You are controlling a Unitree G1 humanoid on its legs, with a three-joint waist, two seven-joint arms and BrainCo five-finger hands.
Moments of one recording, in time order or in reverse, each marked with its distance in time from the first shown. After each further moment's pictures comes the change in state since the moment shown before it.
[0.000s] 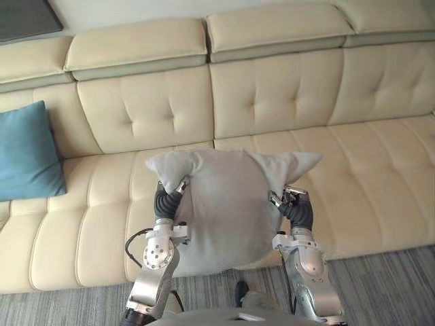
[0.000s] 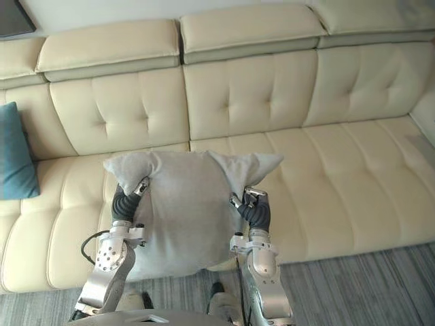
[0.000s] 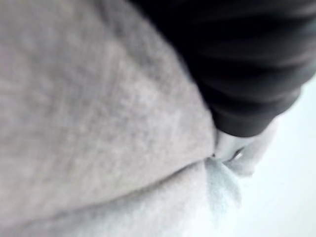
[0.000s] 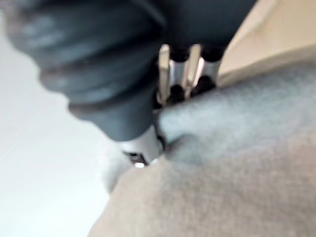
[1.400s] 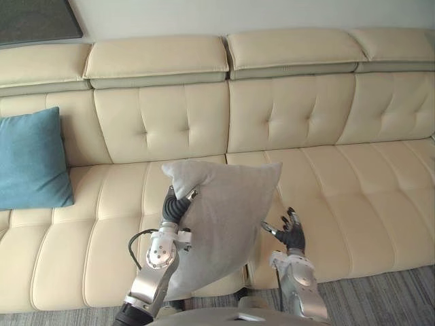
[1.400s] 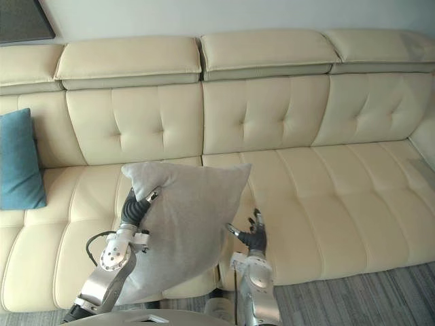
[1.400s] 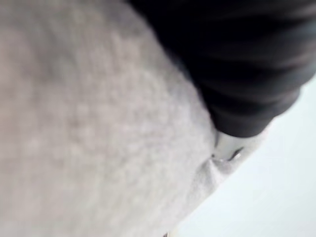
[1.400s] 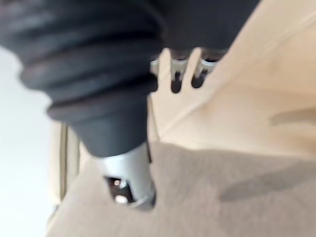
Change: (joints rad) left arm -0.064 0.096 -0.092 0.109 -0.029 0.013 -0.037; right arm -0.017 0.090 -0.233 0.412 -0.038 0.015 0.023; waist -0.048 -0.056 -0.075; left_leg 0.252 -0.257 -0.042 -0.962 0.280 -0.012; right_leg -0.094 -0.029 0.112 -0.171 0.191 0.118
